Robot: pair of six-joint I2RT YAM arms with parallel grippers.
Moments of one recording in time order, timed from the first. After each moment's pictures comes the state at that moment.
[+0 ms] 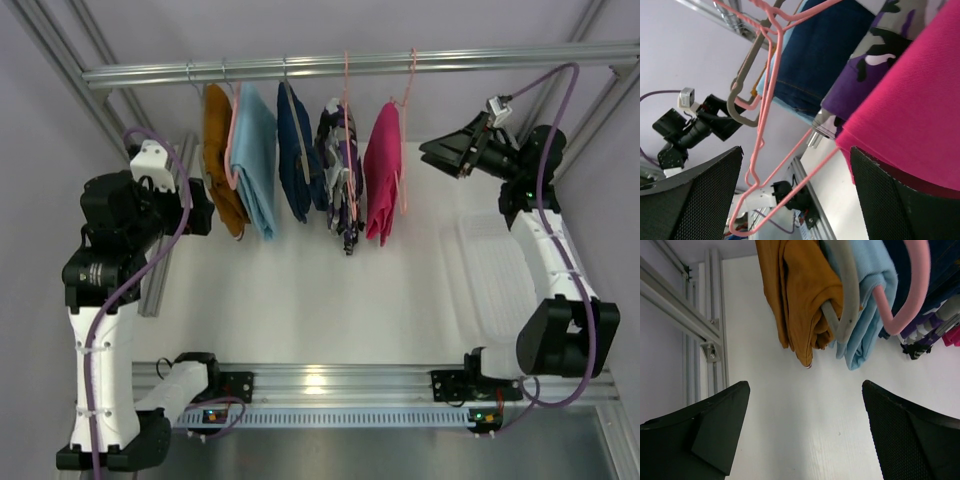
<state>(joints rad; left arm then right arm) -0.02 0.94 1.49 -0.95 0.13 0.04 -0.10 1.35 1.20 0.26 -1.10 1.07</state>
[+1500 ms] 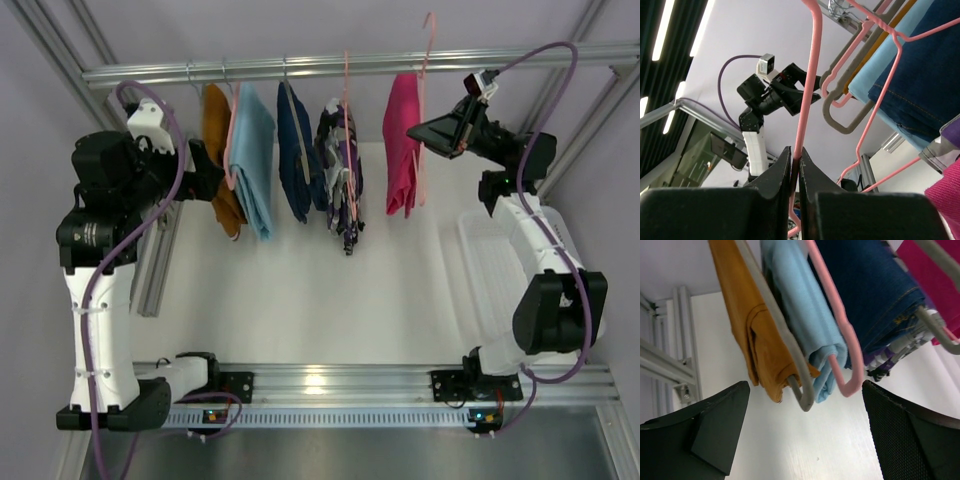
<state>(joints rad) -0.02 1.15 1.76 -0.94 0.28 -0.02 0.04 1.51 1.29 1.04 -1.13 1.82</state>
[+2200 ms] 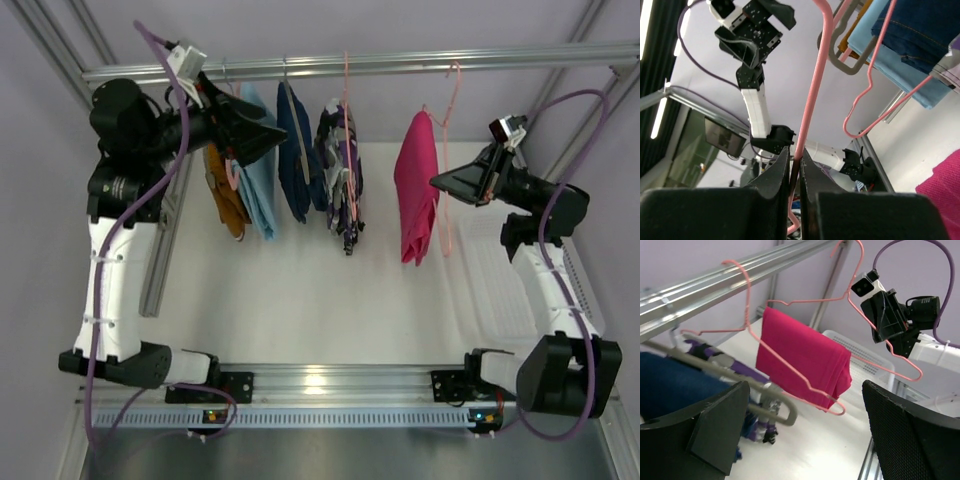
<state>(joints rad) -0.17 1.35 1.94 -0.49 0.87 -0.32 -0.11 1.20 0.96 1.11 -1.25 1.94</state>
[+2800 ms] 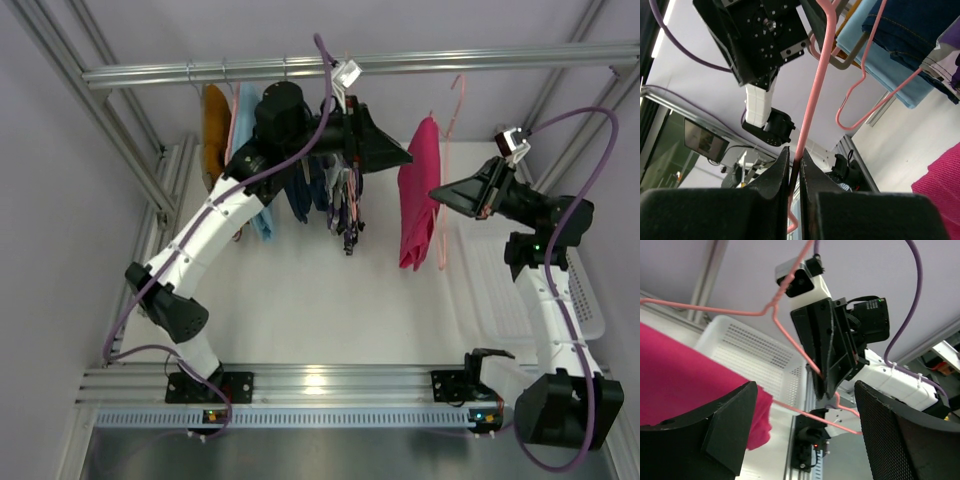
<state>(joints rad) -0.67 1.72 2.00 -0.18 0.77 -0.61 -0.11 1.02 0.89 0.84 -1.23 1.69</state>
